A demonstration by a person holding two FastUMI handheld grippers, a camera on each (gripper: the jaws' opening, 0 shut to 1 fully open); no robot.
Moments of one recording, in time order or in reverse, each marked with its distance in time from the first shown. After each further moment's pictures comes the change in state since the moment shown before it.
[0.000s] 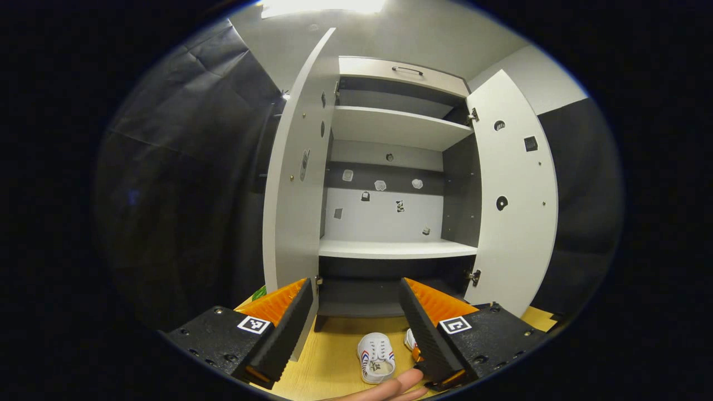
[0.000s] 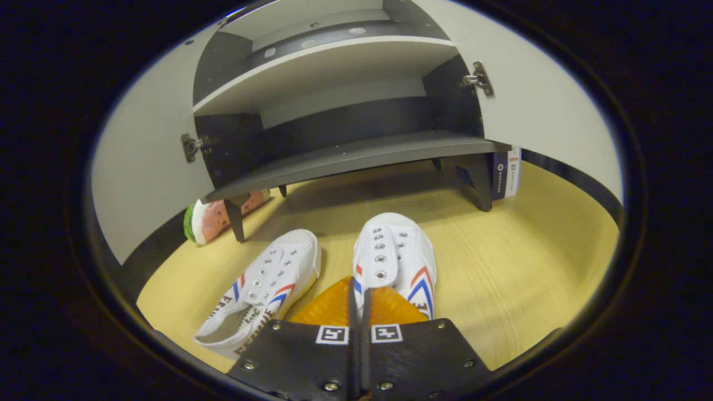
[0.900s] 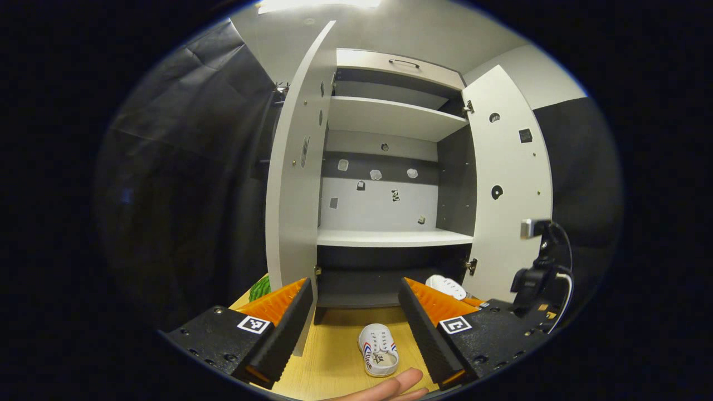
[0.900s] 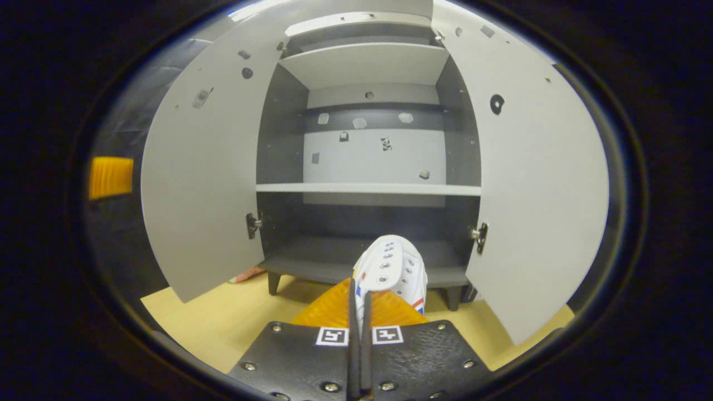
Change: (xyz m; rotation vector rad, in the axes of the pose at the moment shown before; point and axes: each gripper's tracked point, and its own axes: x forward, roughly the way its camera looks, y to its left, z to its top) left arm -0.005 0.006 -0.016 -0.001 0.052 -0.049; right arm -0.128 0.049 0.186 -0.250 -0.332 0.059
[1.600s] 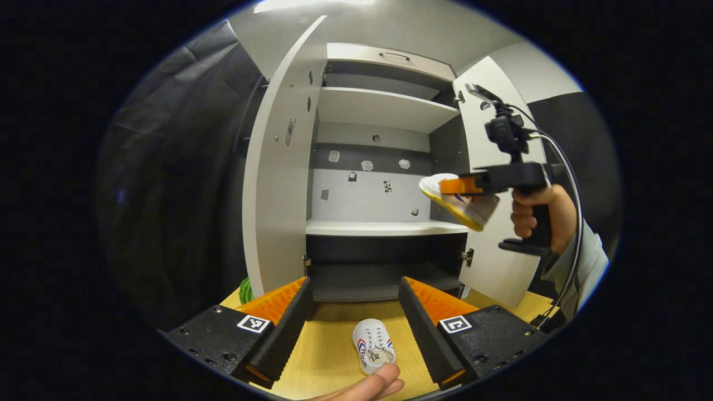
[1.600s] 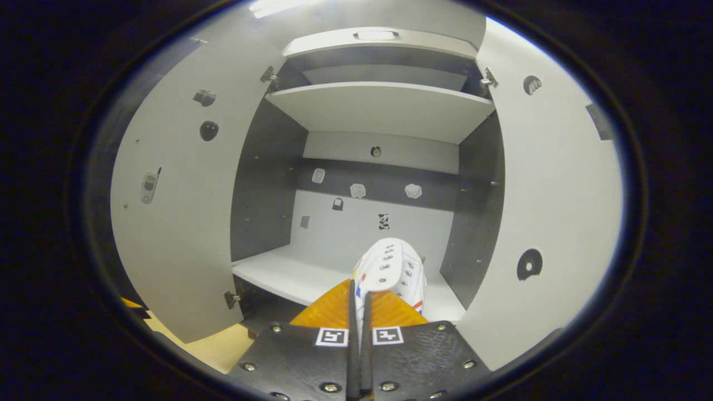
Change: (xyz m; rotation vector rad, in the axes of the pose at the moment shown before) left arm 0.015 -0.015 -0.028 0.023 -0.003 -0.030; right arm 0.086 -0.026 0.205 -0.130 -0.096 0.031
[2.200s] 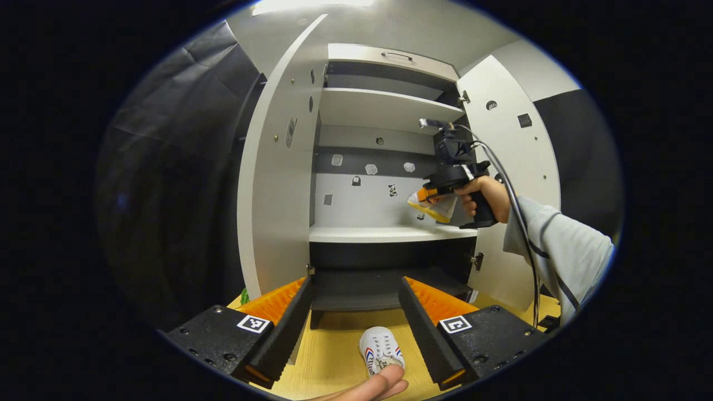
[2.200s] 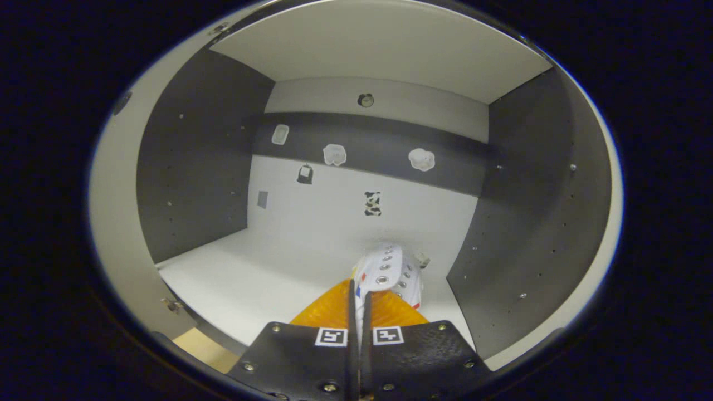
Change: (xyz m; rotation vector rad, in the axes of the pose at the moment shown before) left arm 0.023 0.014 0.003 0.003 -0.006 0.012; right arm 0.169 -0.033 -0.043 -0.075 0.202 -0.035
